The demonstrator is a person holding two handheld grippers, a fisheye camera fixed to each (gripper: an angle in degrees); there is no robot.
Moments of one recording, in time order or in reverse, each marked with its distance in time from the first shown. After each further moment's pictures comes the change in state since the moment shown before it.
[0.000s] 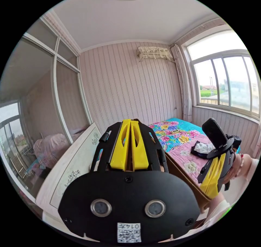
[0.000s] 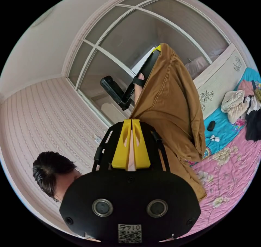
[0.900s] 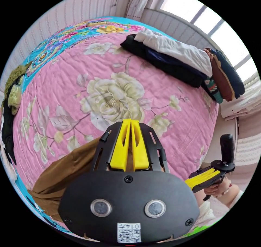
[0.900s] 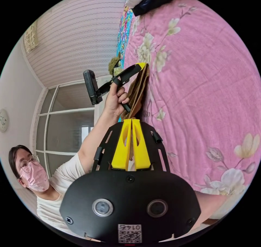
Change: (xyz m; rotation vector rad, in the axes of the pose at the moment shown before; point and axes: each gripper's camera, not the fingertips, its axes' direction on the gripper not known) left arm 0.371 0.298 0.554 -0.944 0.695 0.155; right arm 0.406 0.333 -0.329 0.741 0.492 0.857
